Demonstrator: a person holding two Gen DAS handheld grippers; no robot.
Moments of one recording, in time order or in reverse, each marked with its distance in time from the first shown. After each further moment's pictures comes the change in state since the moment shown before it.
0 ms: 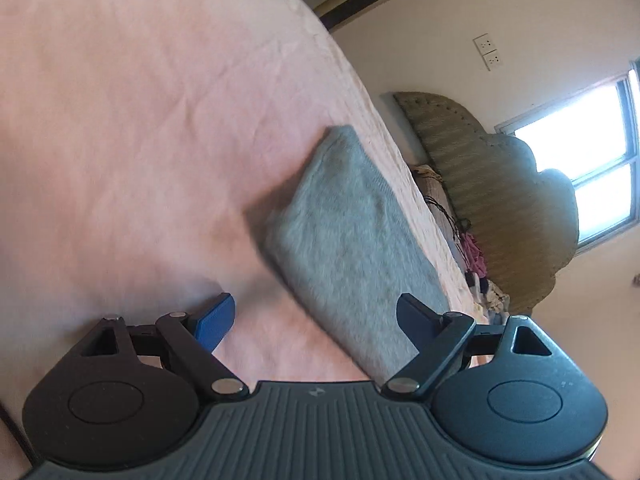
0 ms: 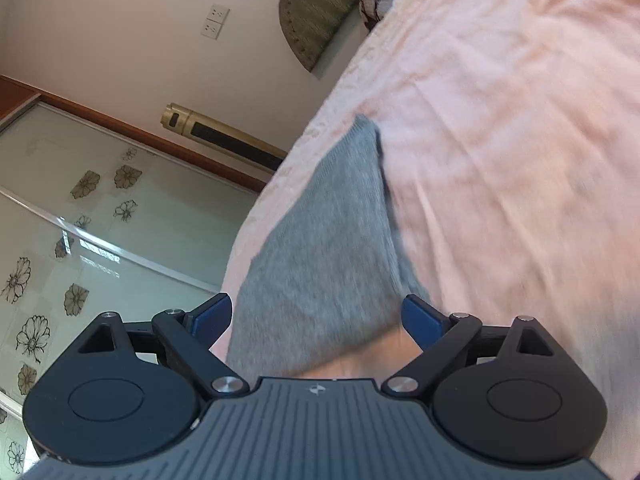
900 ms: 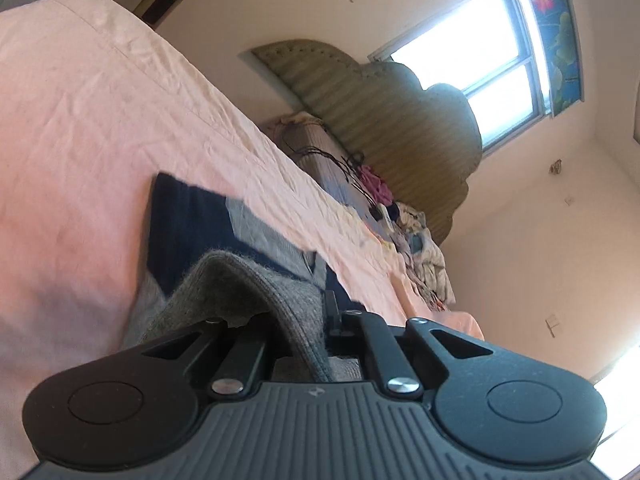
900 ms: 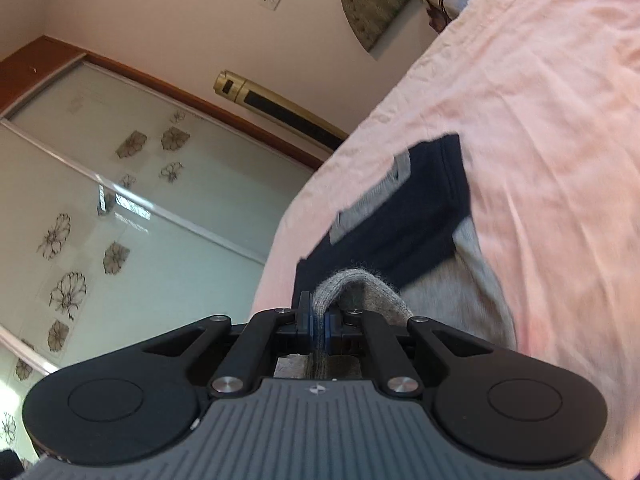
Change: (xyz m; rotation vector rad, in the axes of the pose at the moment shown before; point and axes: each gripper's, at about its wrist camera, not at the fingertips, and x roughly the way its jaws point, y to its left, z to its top) left arm 0.052 -0.108 0.094 0.293 0.192 -0.237; right arm 0.004 0.075 0.070 -0.090 0.032 0.171
